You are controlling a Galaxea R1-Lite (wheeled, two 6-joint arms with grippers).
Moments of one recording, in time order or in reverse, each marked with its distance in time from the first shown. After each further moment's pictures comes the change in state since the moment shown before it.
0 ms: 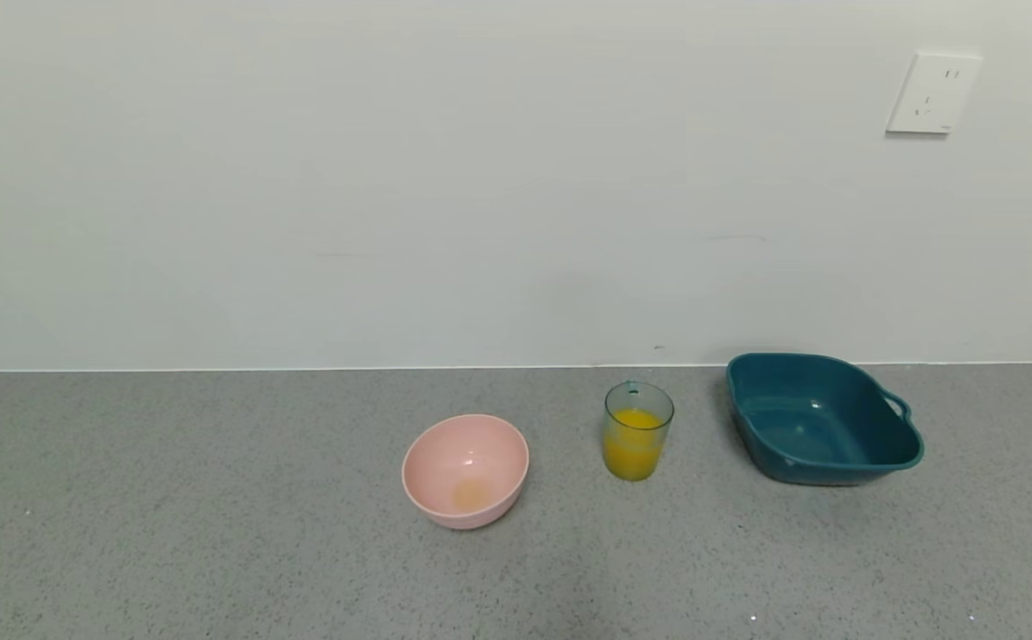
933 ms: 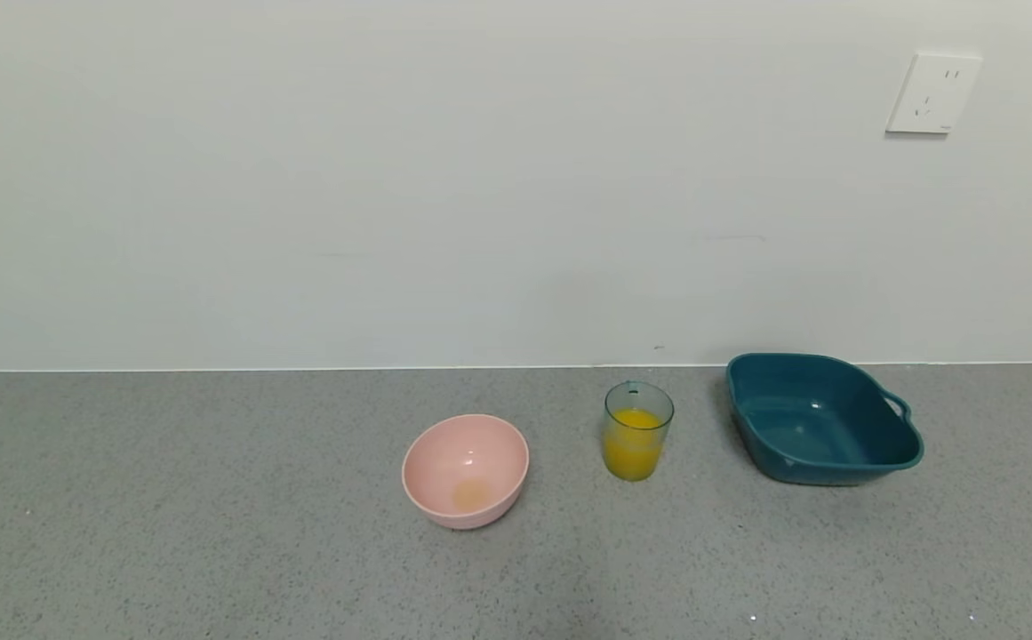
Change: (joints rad) left arm 0.000 0.000 0.000 0.000 0.000 0.000; right arm 0.007 0.282 -0.413 0.047 -0.002 -0.024
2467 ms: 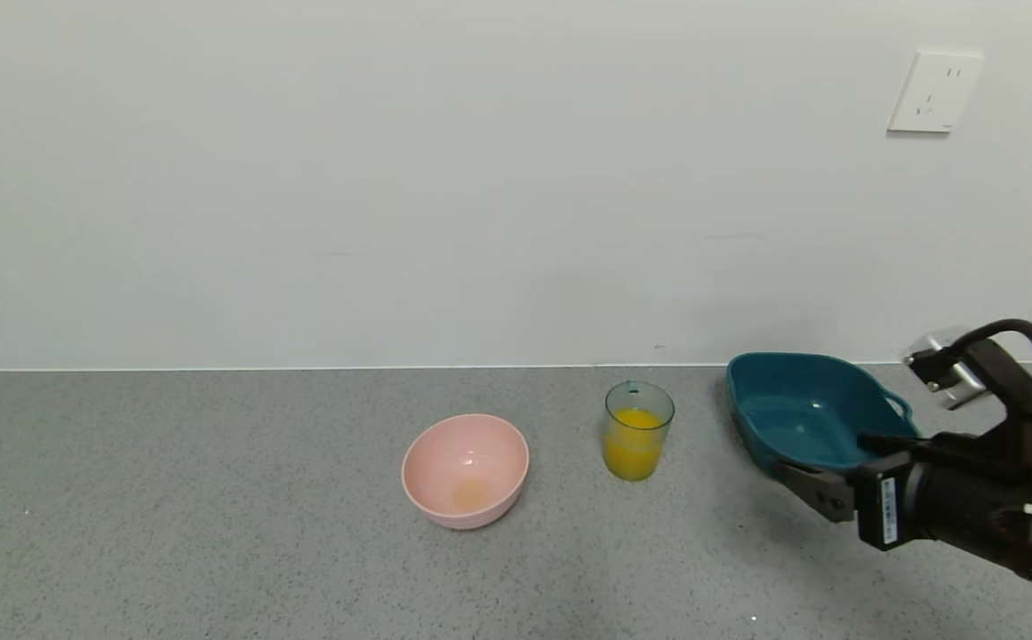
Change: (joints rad) left arm 0.000 0.000 0.000 0.000 0.000 0.000; right arm 0.465 1.141 -0.192 -0.402 -0.138 0.167
